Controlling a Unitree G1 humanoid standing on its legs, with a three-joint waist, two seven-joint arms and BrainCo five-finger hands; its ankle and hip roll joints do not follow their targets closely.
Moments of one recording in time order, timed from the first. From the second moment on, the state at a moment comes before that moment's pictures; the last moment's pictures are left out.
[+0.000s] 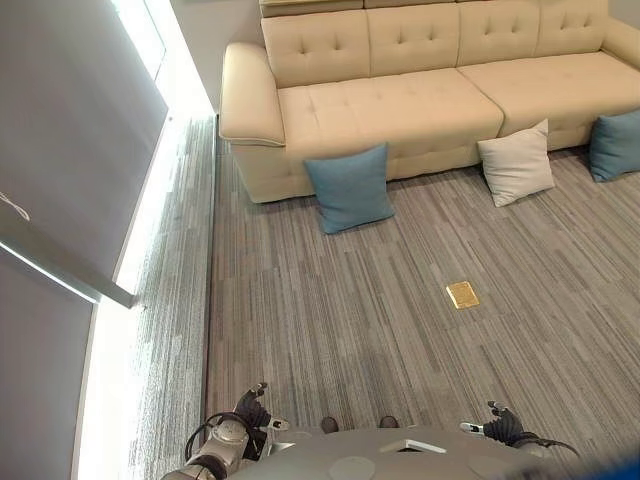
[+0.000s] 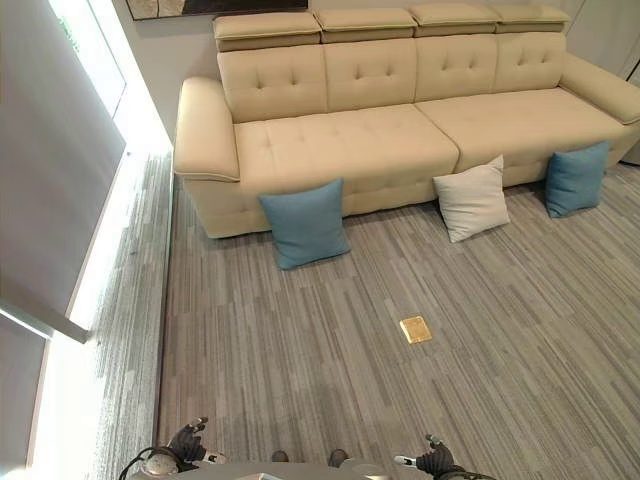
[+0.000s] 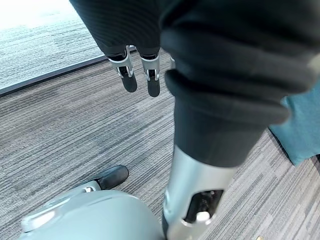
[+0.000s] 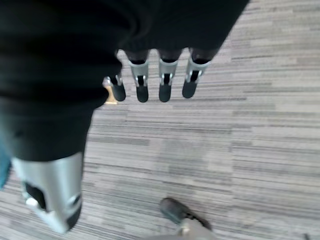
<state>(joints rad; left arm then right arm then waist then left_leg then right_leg) 0.02 0.24 -0.26 1.24 -0.06 -0.14 0.05 0.08 -0.31 0.30 1.25 -0.02 -0.13 -0.15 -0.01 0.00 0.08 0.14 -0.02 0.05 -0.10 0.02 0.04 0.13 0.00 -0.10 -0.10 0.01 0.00</state>
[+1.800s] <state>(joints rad) -0.08 0.25 -0.32 1.28 -0.05 -0.12 0.05 0.00 -0.29 0.36 1.29 -0.04 -0.09 -0.13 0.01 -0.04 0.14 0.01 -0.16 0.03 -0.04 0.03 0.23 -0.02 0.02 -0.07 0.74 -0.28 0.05</state>
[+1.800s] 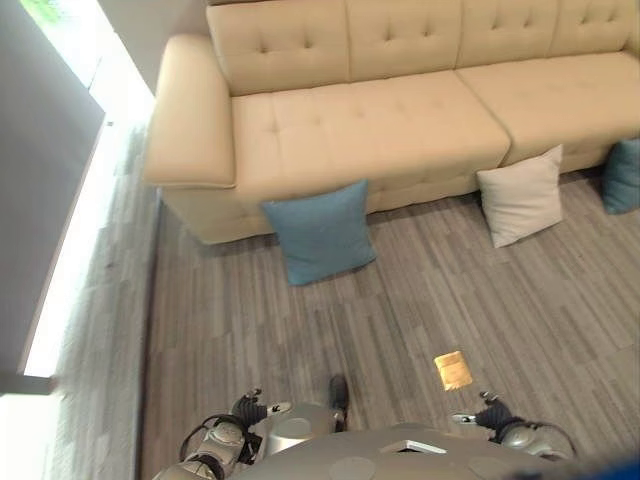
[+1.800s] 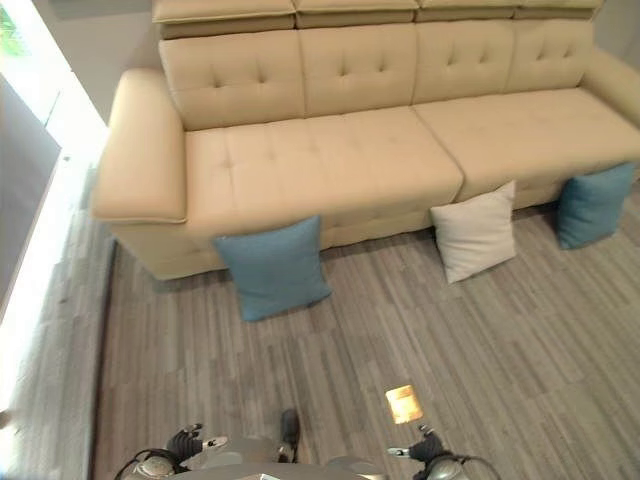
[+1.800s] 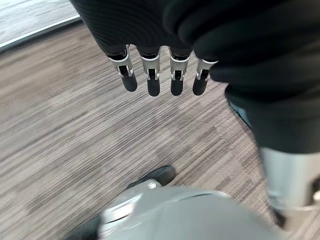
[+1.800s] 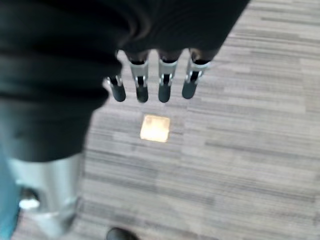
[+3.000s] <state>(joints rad) -0.05 0.27 -0.31 1.24 -0.02 -0.12 0.05 0.00 -0.29 0.32 1.25 -0.02 -0.09 -0.13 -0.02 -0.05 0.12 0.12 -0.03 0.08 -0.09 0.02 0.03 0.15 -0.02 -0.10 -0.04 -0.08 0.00</state>
